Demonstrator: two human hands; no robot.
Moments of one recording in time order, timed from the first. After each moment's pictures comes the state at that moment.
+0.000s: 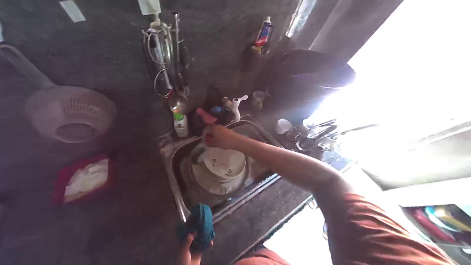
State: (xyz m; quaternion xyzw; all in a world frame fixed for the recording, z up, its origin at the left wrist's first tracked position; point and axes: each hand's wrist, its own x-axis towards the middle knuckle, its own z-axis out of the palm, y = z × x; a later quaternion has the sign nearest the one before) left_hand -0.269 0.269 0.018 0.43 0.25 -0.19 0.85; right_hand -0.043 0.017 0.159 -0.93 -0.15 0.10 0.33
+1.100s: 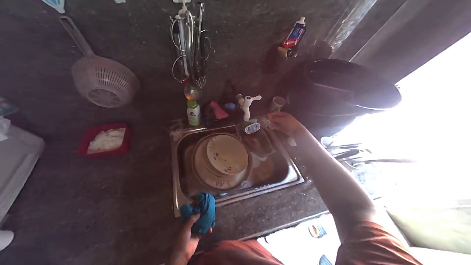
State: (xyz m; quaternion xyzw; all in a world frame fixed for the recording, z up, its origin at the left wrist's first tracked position) left_hand -0.295 0.207 0.022 0.41 0.33 -0.18 0.83; right_hand -0.037 -0.217 0.104 -0.75 0.14 0.06 0.64
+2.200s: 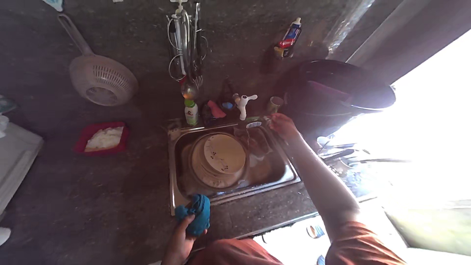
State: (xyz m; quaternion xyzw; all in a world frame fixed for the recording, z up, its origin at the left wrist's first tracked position) left_hand -0.302 0.205 0.029 0.44 0.34 -0.17 0.81; right_hand -0.041 -0.233 0.064 -0.67 0.14 -0.06 0.73
